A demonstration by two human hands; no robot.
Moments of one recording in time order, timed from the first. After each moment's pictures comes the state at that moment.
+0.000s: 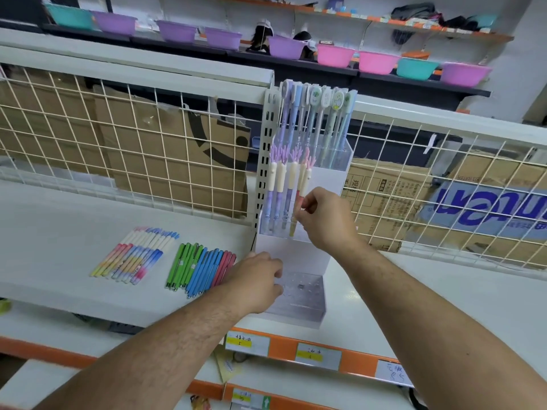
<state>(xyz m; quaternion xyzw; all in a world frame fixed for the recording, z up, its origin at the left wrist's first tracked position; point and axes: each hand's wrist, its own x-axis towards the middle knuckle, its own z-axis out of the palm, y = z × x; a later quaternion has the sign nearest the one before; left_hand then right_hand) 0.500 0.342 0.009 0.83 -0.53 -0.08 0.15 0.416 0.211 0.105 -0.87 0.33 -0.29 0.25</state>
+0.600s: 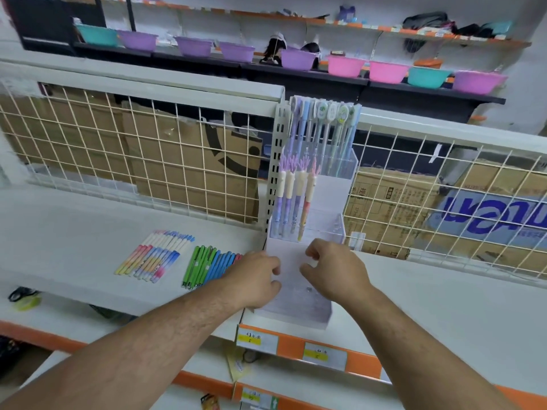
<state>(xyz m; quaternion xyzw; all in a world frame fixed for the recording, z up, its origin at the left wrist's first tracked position) 0.506 0.364 0.029 0.84 -0.51 -0.09 0.17 0.372 0.242 0.072 -0.93 0.33 -0.10 0.12</state>
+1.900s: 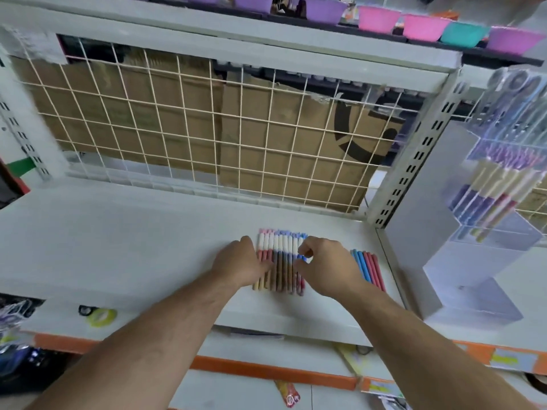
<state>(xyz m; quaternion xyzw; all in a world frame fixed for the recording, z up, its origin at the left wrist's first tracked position) 0.809 0.536 -0.041 0.90 -0.36 -0.16 0.19 0.650 0.438 0.012 -0.91 0.37 -0.05 0.18</state>
